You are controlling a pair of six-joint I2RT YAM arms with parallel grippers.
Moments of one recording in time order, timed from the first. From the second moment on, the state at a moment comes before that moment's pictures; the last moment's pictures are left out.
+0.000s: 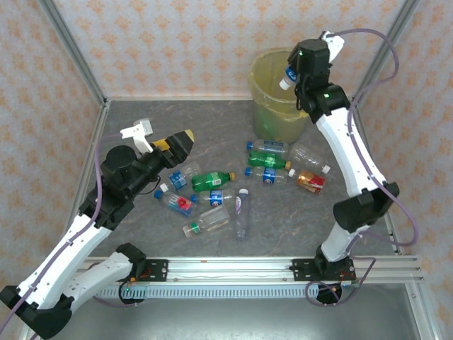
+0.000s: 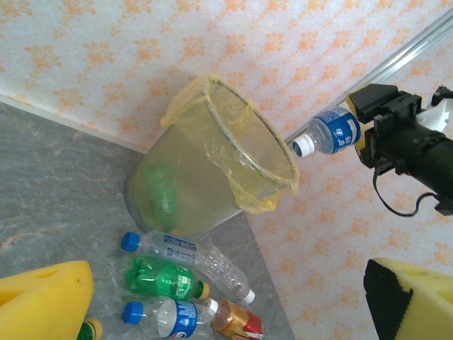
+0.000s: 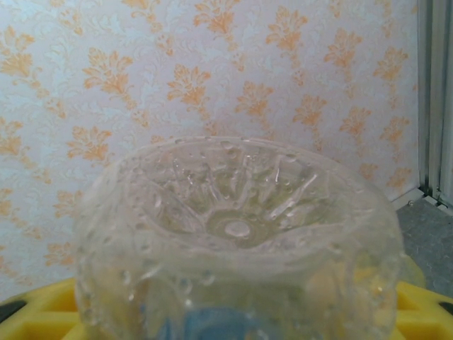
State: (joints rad) left arm -0.49 0.80 0.96 -0.26 0.00 -0.79; right arm 0.34 1.75 2.03 -0.51 0.57 0.54
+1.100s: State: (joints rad) left arm -0.49 0.80 1.02 -0.38 -0.08 -0.70; right arm 0.28 1.96 2.17 -0.64 0.46 0.53
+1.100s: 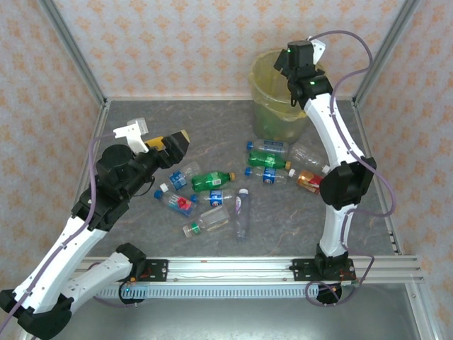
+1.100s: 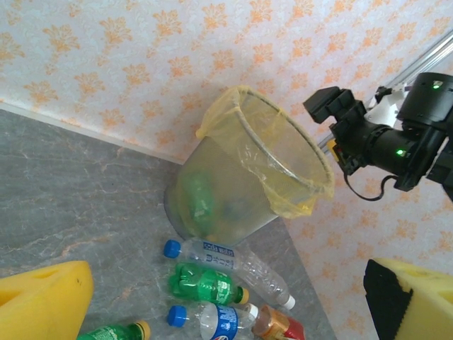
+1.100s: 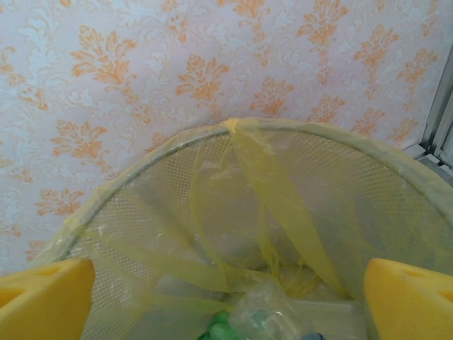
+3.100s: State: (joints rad) left arm -0.49 0.96 0.92 -0.42 0.08 -0.64; right arm 0.87 1.34 0.80 -0.49 0.01 1.02
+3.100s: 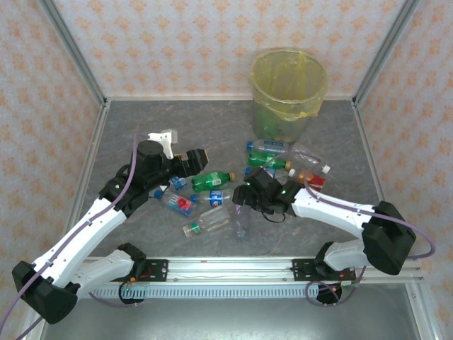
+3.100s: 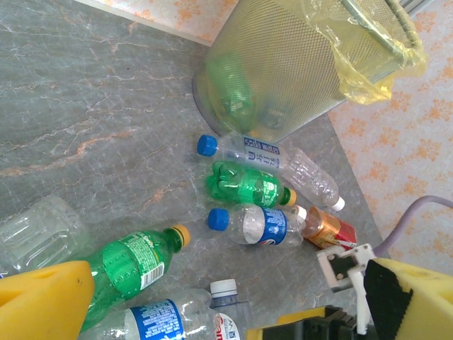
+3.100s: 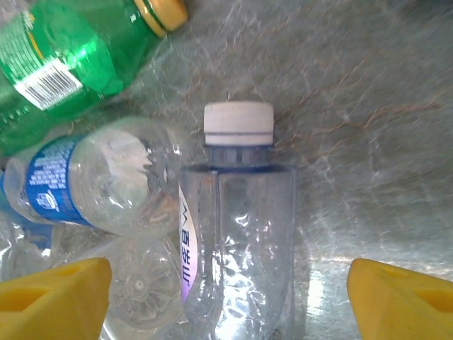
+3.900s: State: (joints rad) left arm -0.49 0.92 0.91 -0.46 0.08 -0.64; right arm 0.89 1.51 0.76 -0.41 -0.07 1.02
